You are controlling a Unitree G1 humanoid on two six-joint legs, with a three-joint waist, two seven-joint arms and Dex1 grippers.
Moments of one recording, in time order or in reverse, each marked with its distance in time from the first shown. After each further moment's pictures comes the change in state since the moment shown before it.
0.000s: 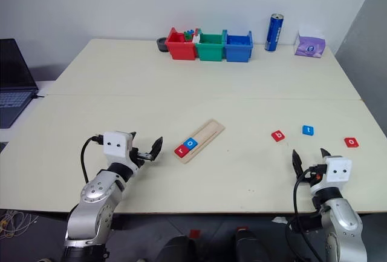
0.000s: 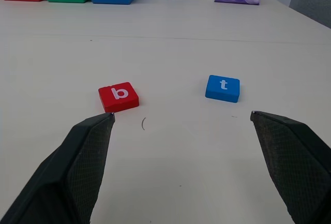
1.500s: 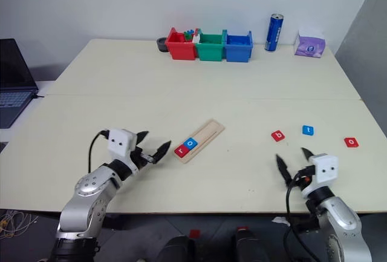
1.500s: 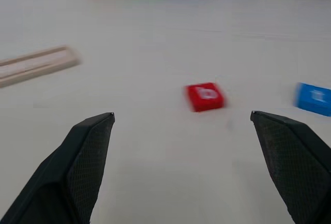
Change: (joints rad) left arm -0.055 0.124 -0.058 0.047 -0.126 0.052 -0.299; right arm 0.061 -0.132 0.131 -0.264 0.118 0.215 0.170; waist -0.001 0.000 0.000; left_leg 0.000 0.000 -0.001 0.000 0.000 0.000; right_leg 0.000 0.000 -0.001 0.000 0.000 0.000
